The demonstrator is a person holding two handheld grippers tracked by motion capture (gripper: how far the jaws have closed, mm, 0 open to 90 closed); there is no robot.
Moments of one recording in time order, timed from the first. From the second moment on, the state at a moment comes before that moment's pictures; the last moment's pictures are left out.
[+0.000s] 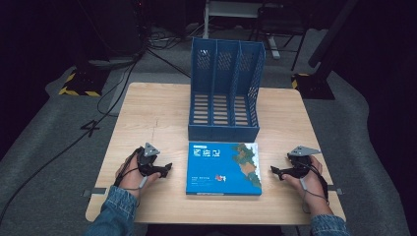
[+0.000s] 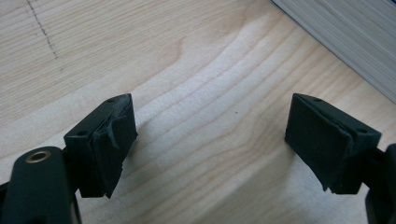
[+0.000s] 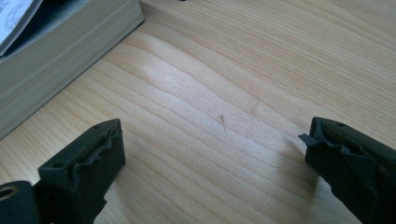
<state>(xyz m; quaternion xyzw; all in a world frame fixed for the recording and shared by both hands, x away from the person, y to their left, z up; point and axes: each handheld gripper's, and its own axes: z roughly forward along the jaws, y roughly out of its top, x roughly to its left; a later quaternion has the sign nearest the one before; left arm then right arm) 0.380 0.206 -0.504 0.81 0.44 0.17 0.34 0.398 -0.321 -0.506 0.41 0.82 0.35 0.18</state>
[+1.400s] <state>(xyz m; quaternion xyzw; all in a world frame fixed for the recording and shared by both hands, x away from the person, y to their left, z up) 0.380 0.135 -0.477 0.82 0.41 0.06 0.39 0.391 -0.316 -0.506 0.43 0.81 0.35 0.19</state>
